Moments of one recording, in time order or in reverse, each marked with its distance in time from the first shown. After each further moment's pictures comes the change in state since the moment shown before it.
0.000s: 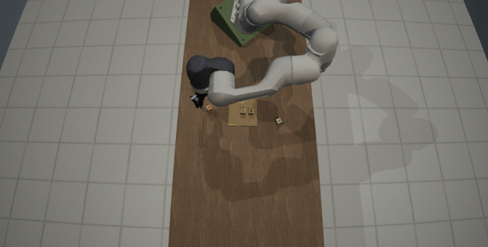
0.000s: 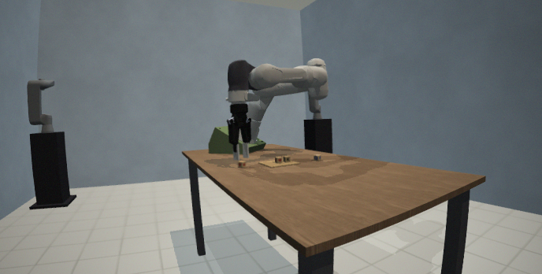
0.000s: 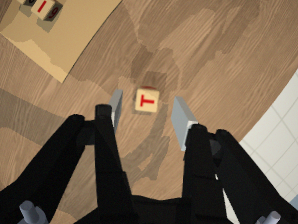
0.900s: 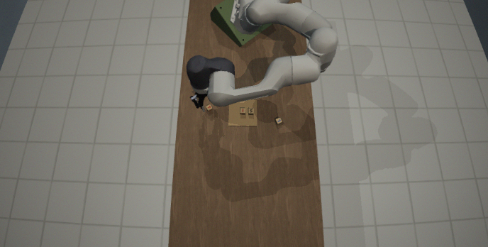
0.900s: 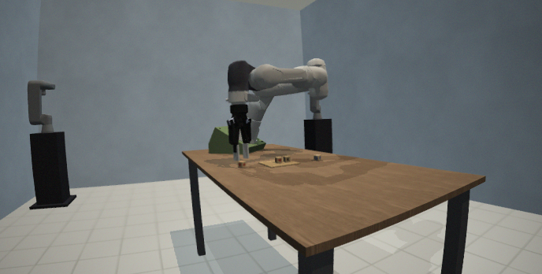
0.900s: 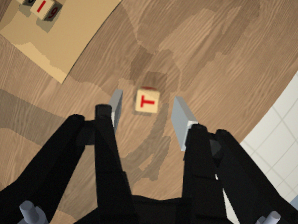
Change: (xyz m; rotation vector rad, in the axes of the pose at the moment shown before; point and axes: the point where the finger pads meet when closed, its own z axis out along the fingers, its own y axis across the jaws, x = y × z) arm 0.000 0.000 0.002 0.001 0.001 0.001
